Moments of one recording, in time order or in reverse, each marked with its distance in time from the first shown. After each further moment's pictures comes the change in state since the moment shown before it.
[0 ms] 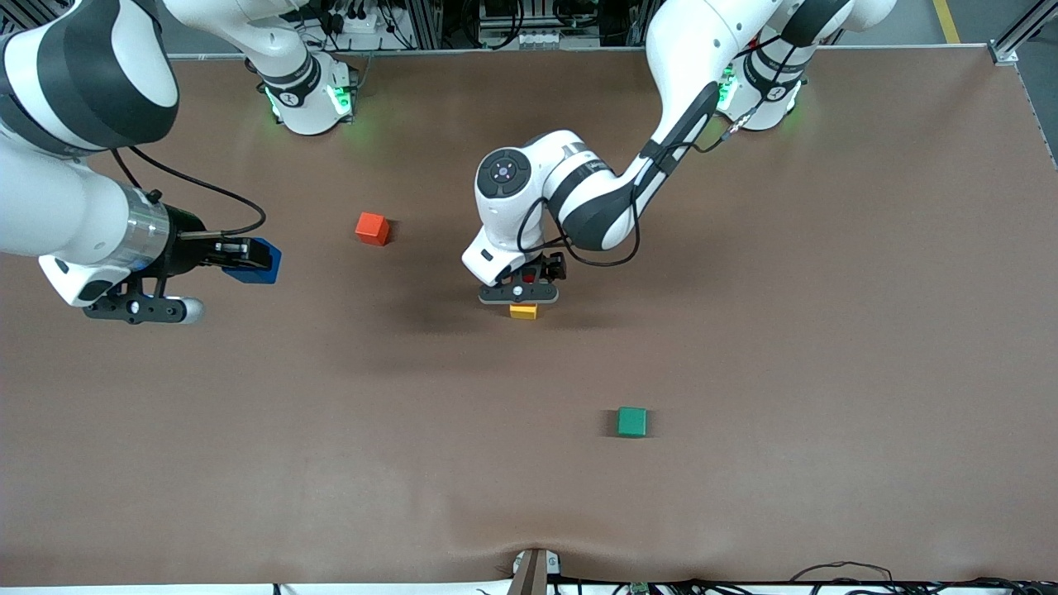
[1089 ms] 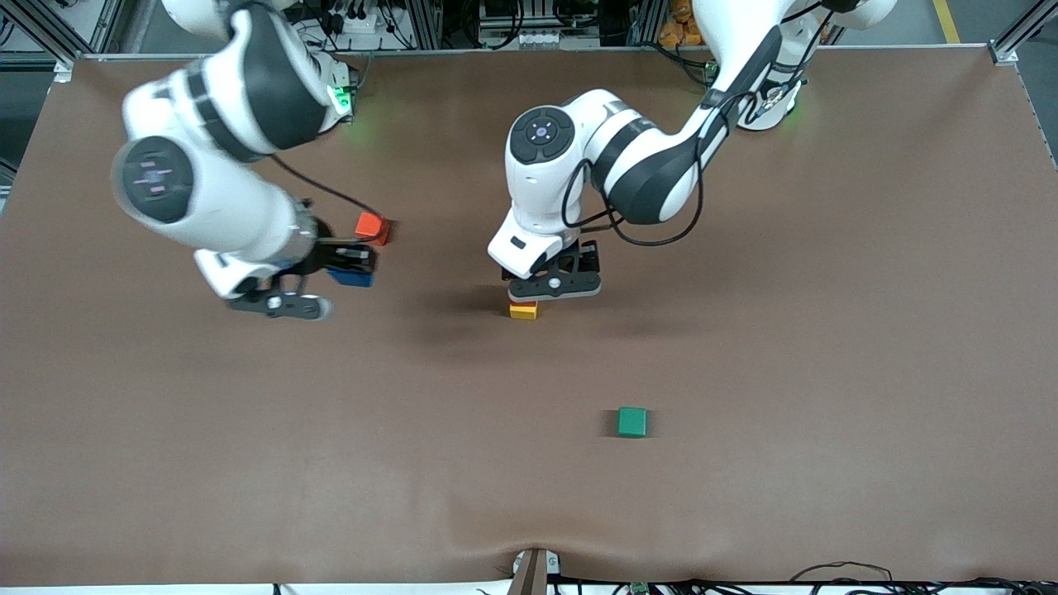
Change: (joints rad) left arm 0.076 -0.159 0.005 0.004 -0.006 -0.125 -0.003; right arm 0.248 0.020 0.001 -0.142 -0.001 0.240 0.293
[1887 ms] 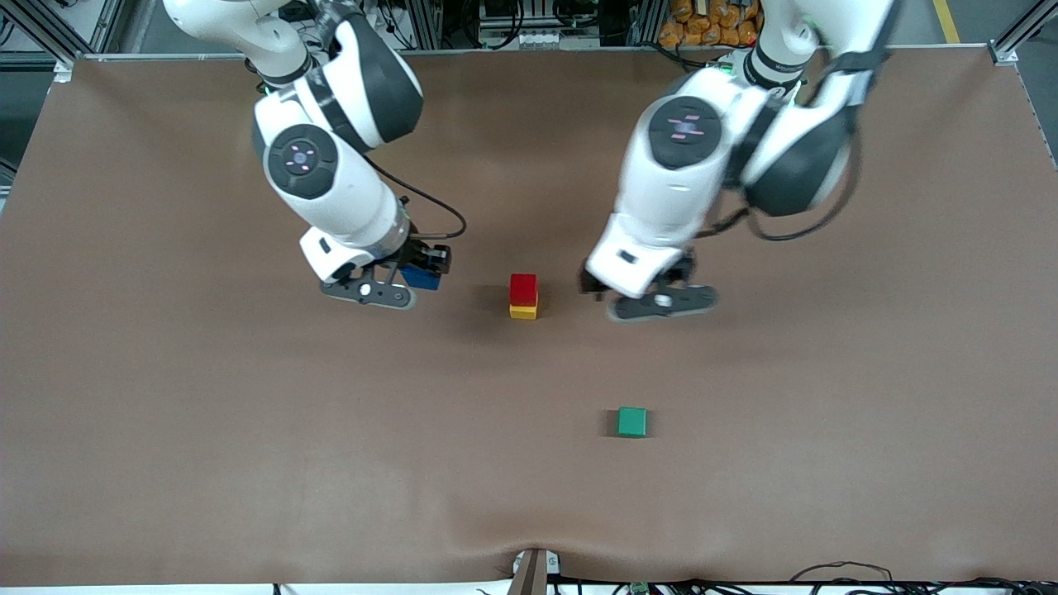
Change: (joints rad) left arm 0.240 -0.173 0.000 -0.023 -0.095 -0.177 0.258; right arm 0.141 0.041 -0.001 -0.089 -0.015 0.233 0.134
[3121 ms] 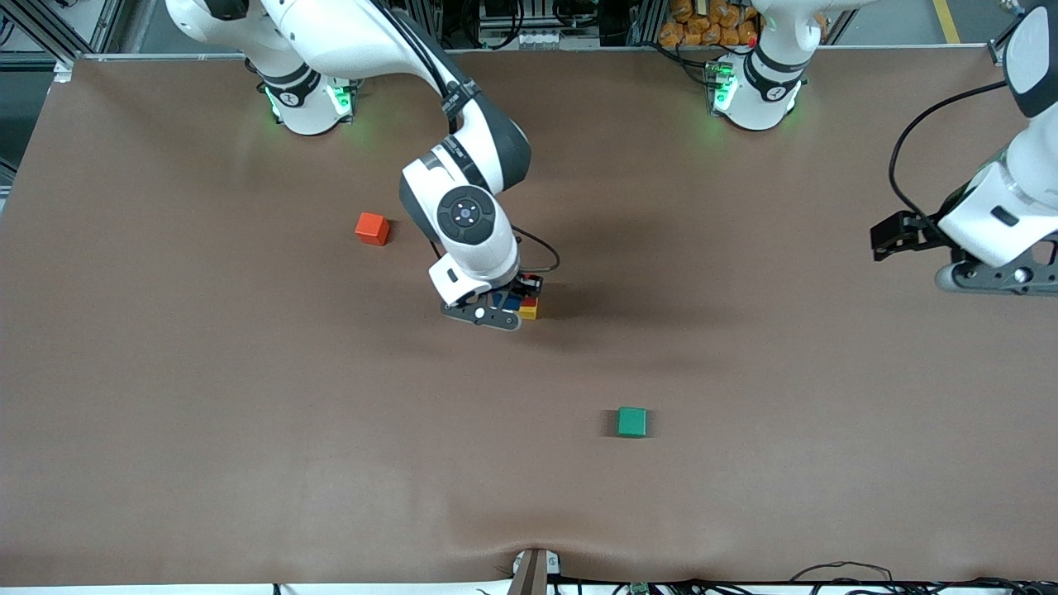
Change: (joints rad) left arm 0.489 -0.322 0.000 -0.218 -0.007 -0.120 0.703; right arm 0.139 0.320 0.002 0.186 0.034 0.127 0.189
